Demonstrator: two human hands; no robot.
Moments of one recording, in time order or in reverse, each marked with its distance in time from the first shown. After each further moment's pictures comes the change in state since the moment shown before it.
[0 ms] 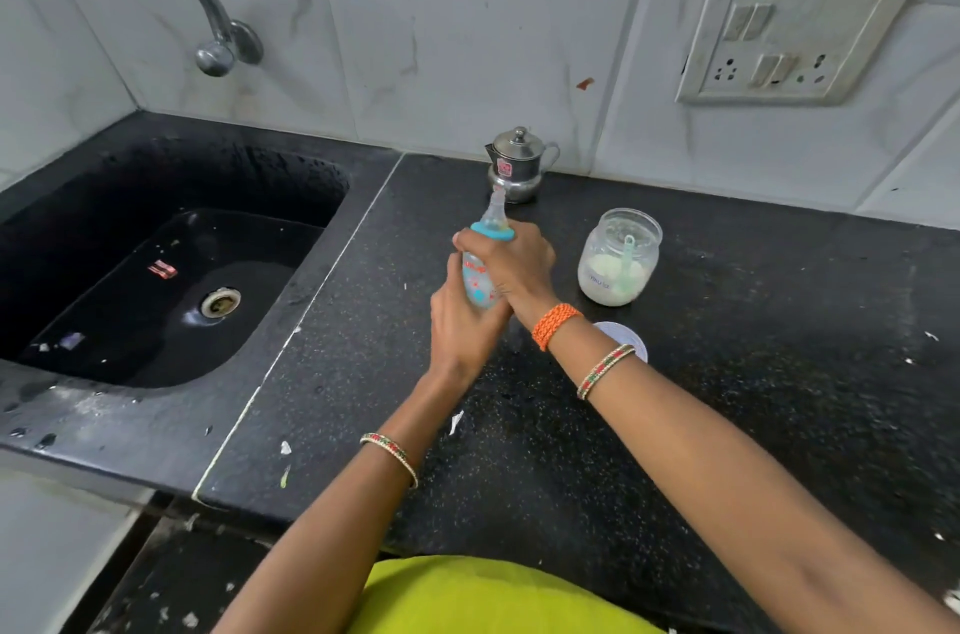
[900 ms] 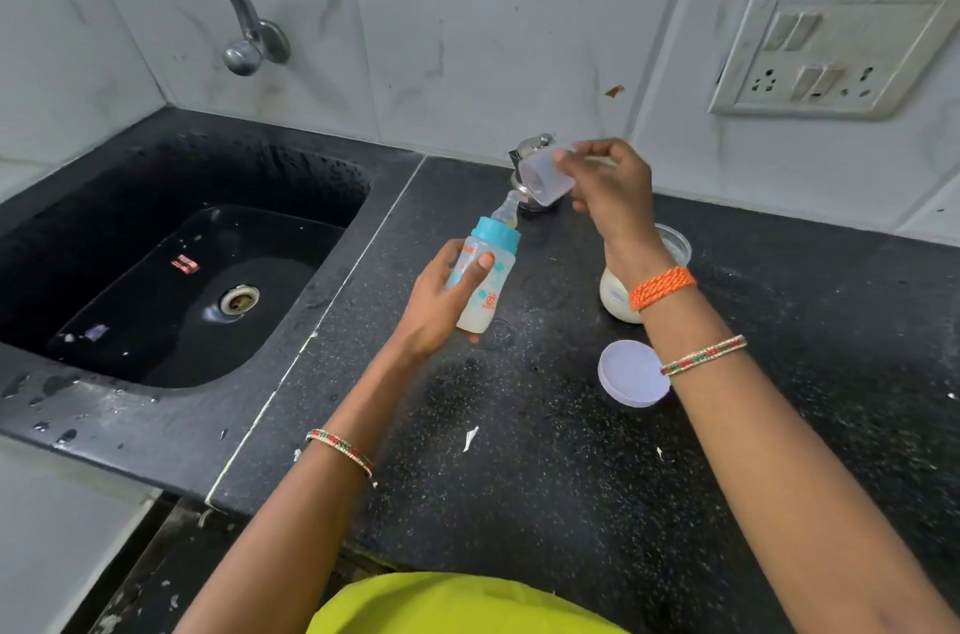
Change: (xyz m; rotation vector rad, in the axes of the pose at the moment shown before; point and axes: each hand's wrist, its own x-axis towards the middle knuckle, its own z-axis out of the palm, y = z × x) left_hand 0.033 0.011 -0.050 -0.185 -0.284 -0.176; right_hand 0.051 -0.027 -0.064 0.356 0.105 -0.089
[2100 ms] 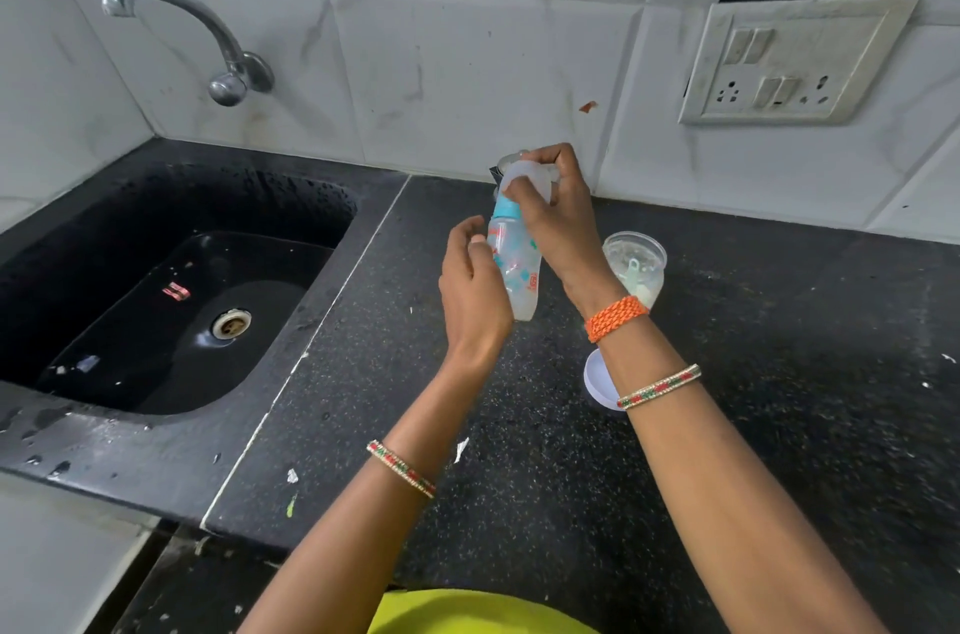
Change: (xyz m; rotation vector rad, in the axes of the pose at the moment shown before) left_hand -0.008 0.057 0.065 -0.046 0.434 -0.010; right_hand -0.031 -0.016 0.015 -0.009 -0.142 -0.108
